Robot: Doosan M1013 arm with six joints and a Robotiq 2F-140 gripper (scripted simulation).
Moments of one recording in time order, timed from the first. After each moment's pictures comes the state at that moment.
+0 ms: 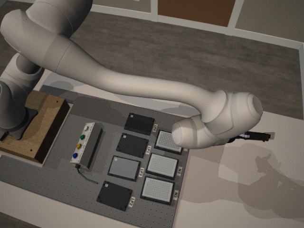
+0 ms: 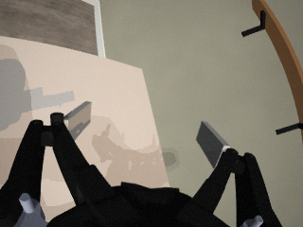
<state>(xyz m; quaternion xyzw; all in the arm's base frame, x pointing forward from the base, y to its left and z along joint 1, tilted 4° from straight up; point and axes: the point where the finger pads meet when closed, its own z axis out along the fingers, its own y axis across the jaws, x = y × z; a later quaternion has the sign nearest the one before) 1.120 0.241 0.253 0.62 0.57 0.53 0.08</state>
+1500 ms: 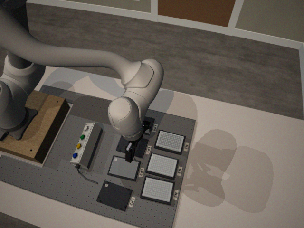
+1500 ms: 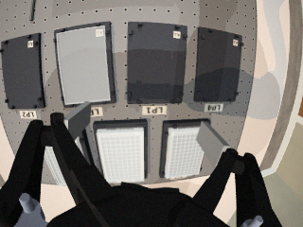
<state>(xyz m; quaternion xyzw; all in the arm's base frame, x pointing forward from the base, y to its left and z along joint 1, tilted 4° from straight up) 0.674 0.087 0.065 0.05 0.99 0.07 0.06</state>
